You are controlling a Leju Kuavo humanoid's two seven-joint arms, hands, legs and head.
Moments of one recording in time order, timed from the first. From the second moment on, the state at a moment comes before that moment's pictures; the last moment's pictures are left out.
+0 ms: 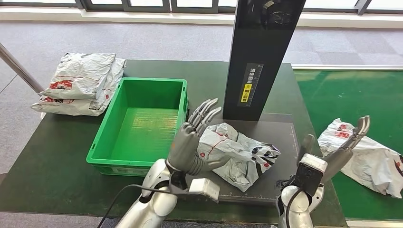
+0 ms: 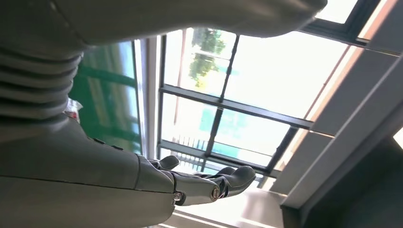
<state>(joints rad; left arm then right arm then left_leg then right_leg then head) -0.28 -0.31 -0.49 -1.35 -0.79 0.38 -0.52 -0.12 0.26 -0.06 -1.50 0.31 -0.69 -0.70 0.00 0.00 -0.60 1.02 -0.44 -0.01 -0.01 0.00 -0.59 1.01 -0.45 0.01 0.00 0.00</state>
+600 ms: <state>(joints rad) -0.62 -0.37 -0.58 -0.66 -0.86 0.35 -0.23 -0.07 0.29 -0.07 -1.69 0.34 -0.70 -0.70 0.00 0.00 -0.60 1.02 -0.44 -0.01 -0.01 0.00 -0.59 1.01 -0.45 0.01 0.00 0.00</state>
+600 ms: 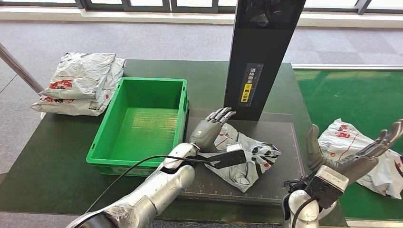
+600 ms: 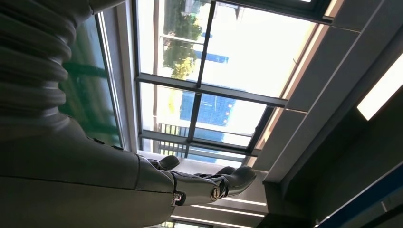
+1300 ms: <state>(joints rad) -0.68 -0.37 -0.63 -0.48 -0.86 0.35 -0.18 -0.06 0.29 -0.07 -1.70 0.34 -0.70 -0.70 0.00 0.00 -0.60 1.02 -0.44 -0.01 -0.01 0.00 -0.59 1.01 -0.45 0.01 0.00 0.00</state>
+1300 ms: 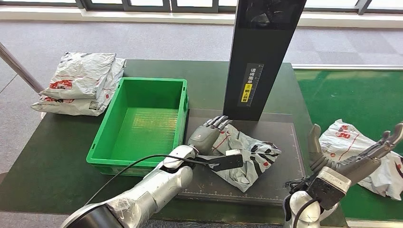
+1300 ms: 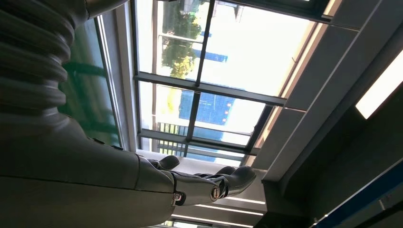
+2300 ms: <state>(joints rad) -0.72 -0.37 -0.77 -0.37 -1.02 0.58 -0.03 -0.04 0.29 -0.07 -1.73 0.34 -0.70 -0.70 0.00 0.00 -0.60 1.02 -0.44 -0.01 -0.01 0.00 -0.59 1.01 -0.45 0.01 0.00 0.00</state>
